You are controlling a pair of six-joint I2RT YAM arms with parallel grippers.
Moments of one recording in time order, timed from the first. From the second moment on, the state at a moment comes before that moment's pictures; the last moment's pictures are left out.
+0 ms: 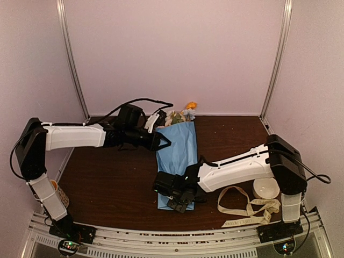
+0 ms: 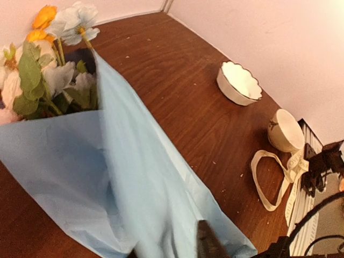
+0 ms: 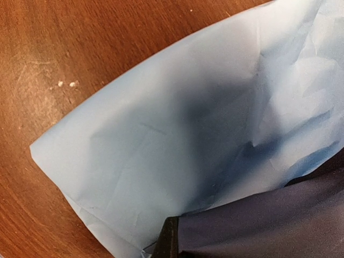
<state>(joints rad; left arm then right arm) -0.71 1.72 1.19 -0.03 0.44 -0.19 1.27 2.04 1.39 -0.68 0.32 0.16</state>
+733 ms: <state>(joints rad) -0.63 2.03 1.19 -0.05 0.35 -0.15 1.27 1.81 1.21 -0.66 0.18 0.13</state>
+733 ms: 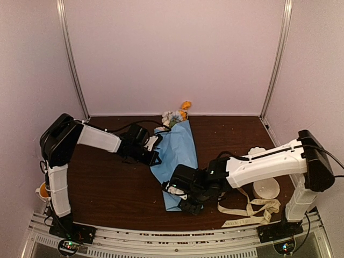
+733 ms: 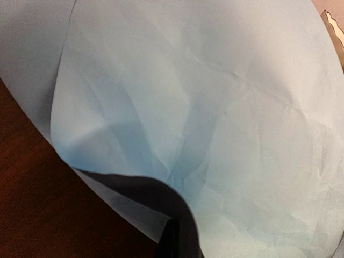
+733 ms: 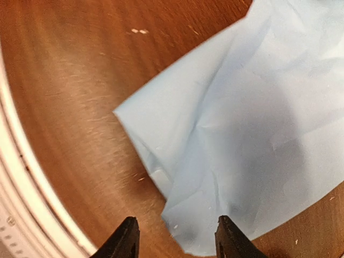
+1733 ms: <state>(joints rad) -0.63 2.15 1.42 -0.13 0.39 -0.04 1.07 1.76 1.01 -0.36 0.02 0.39</state>
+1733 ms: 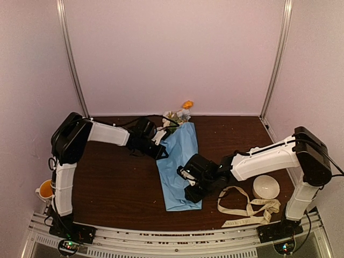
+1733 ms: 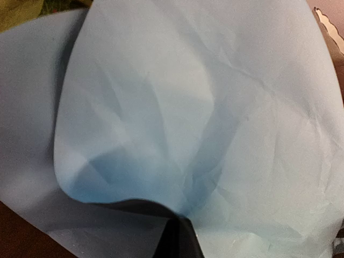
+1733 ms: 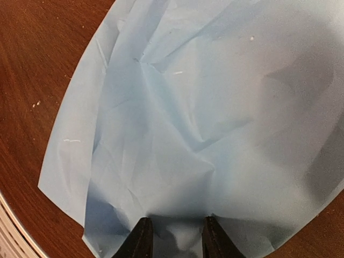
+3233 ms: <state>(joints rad) -0.76 1.96 1.29 -0.23 0.27 -0.09 1.10 1.78 1.00 -0.27 -0.05 0.48</state>
